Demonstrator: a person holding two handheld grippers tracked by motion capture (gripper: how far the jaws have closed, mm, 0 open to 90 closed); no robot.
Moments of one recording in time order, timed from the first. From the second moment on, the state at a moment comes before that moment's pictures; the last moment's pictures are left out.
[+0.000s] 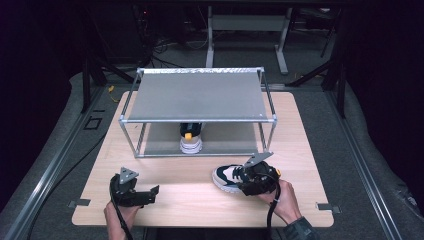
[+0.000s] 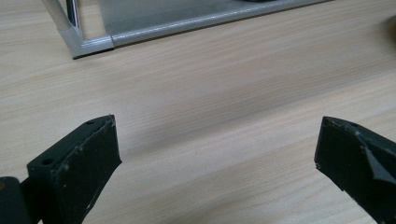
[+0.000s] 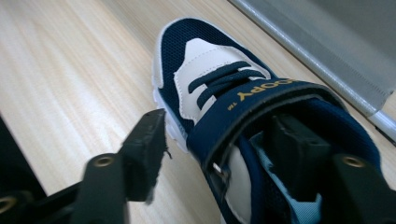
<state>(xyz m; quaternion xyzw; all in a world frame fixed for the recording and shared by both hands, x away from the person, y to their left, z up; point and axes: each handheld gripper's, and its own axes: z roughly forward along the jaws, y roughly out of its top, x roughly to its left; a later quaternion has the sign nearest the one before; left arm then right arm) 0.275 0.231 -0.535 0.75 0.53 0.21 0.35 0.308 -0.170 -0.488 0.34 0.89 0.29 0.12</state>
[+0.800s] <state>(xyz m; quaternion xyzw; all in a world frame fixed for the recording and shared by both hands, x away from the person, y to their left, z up) 0.272 0.230 -0.542 0.75 0.53 0.20 0.35 0.300 -0.270 -0.463 0.27 0.89 0.35 0.13</state>
